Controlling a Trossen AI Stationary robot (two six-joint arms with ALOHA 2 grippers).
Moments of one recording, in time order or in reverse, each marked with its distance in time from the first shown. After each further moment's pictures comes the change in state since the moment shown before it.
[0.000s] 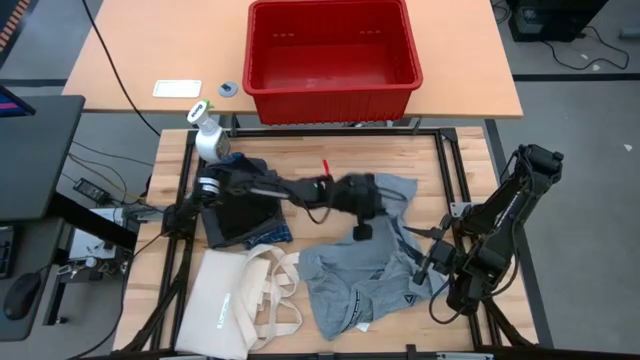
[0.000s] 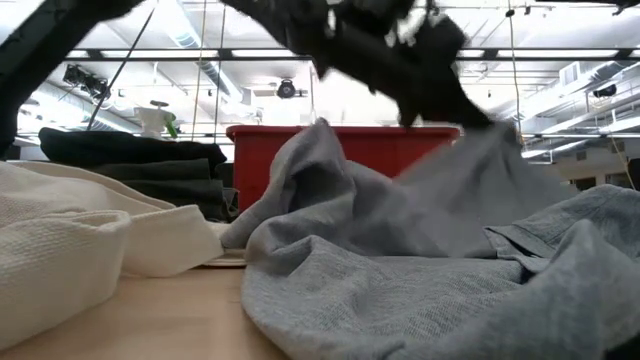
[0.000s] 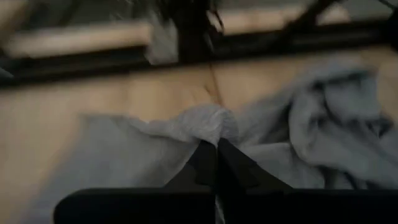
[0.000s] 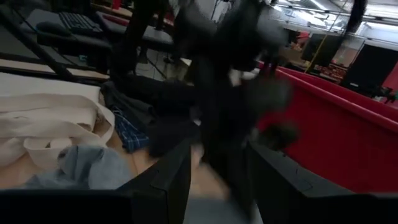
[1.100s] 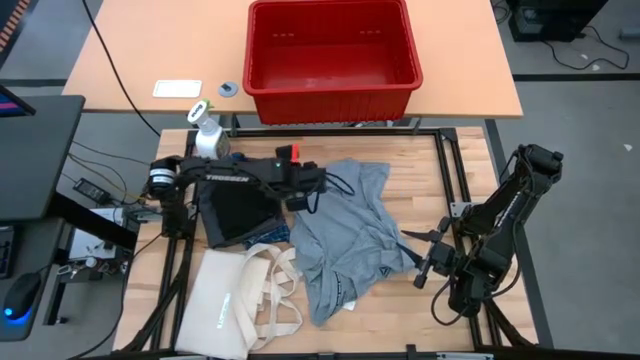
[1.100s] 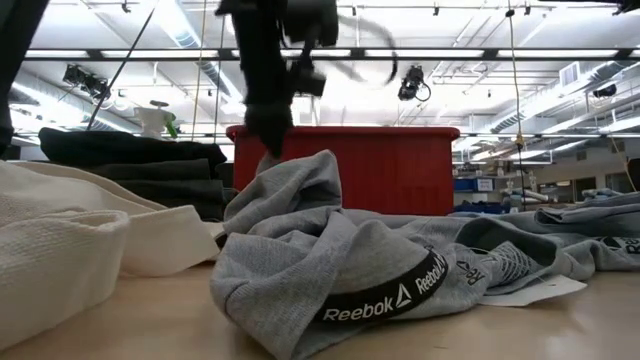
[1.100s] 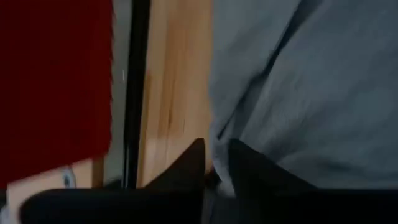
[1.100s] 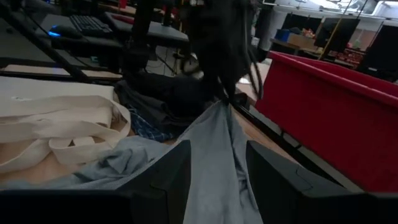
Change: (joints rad) left arm 0.073 -0.373 -0.231 -1.000 -0.731 -0.090; right arm 0.005 0.000 0.000 0.070 -0.045 -0.003
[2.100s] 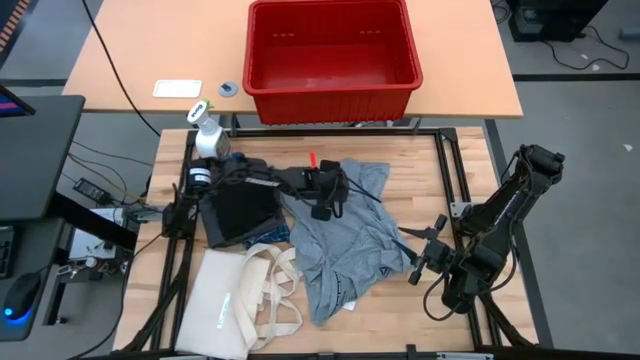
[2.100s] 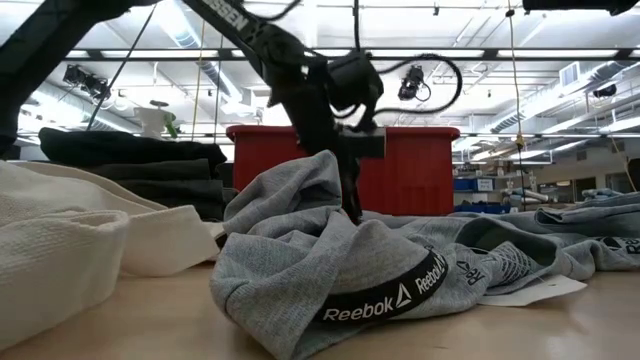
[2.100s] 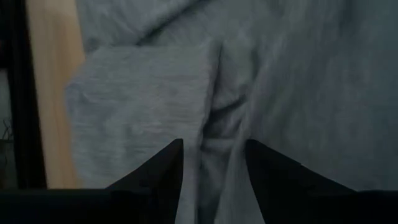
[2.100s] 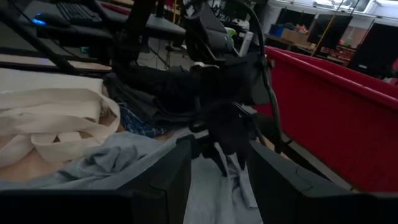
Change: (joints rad) left arm 0.048 0.269 -0.005 0.622 0.343 0.497; right arm -0.055 0.002 0.000 0.044 -0.027 -0.069
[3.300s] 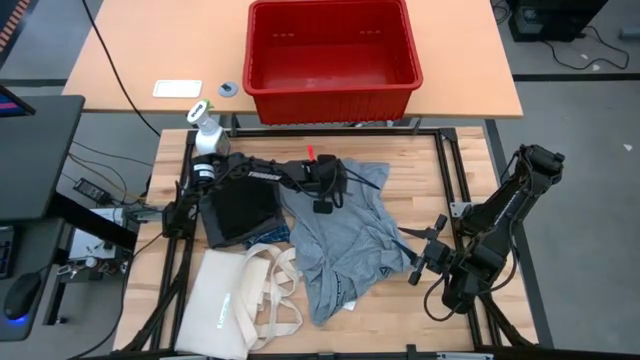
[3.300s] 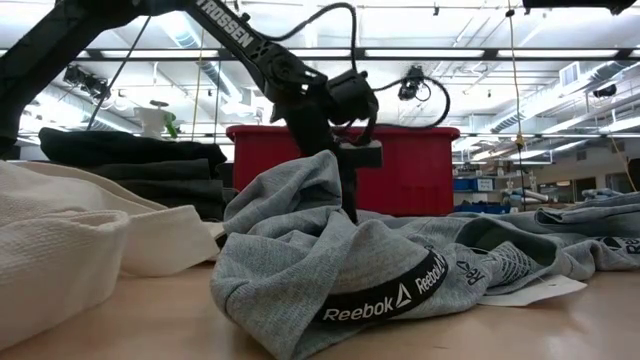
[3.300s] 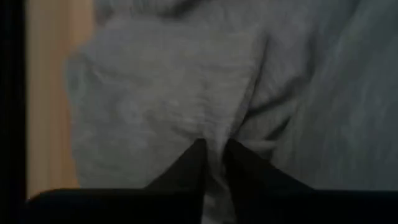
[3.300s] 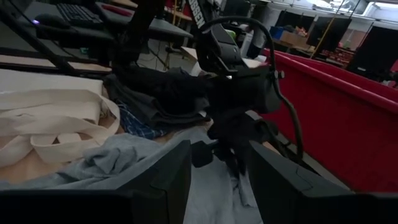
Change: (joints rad) left arm 0.067 0.036 0.001 0.055 0.052 -0.059; right arm 0.000 0.000 0.000 0.015 0.005 -0.029
